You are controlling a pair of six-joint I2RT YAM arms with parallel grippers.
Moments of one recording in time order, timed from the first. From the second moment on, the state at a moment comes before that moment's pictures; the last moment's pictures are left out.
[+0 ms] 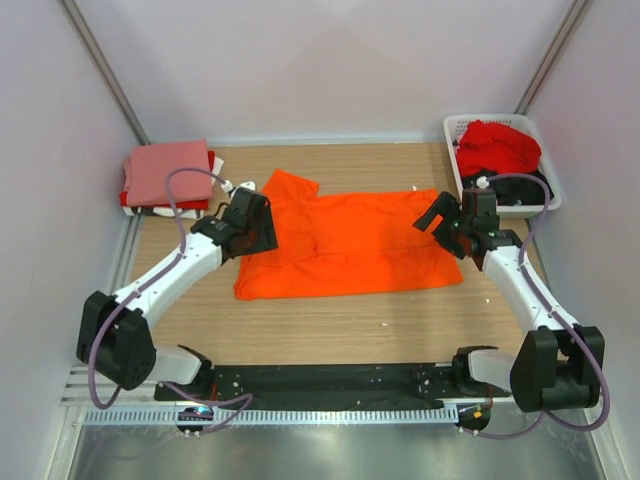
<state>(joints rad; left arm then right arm) -0.49 1.35 1.03 -0.63 -0.25 -0.58 0.05 1.20 0.81 -0.41 -0.09 0.67</state>
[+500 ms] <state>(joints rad) -0.49 1.68 0.98 -0.39 -0.10 -0.58 0.04 1.49 0.79 -0.33 0.01 0.63</state>
